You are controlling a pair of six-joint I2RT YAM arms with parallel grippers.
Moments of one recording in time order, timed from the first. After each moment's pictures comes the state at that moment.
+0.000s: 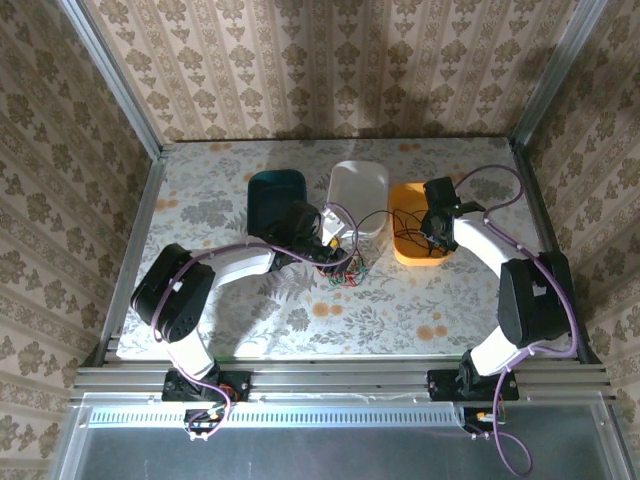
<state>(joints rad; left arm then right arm) -0.73 1.71 0.98 -0.03 0.40 0.06 0.17 1.57 1.05 -0.59 0.24 0.73</state>
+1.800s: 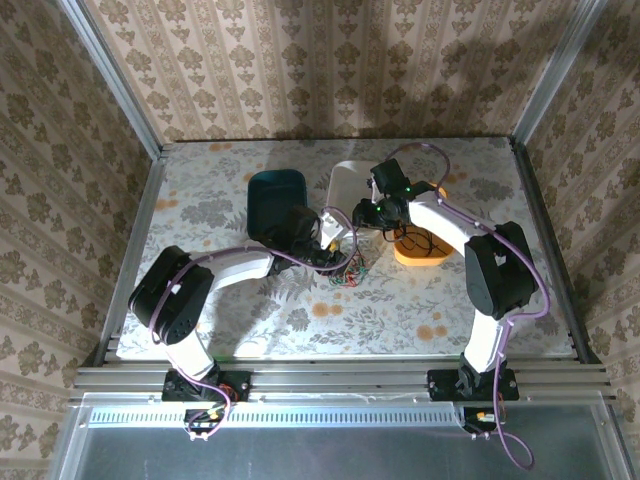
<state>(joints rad) -0.73 1.69 0.94 -0.01 0.37 0.04 0.39 1.85 1.37 -0.56 -0.19 0.48</state>
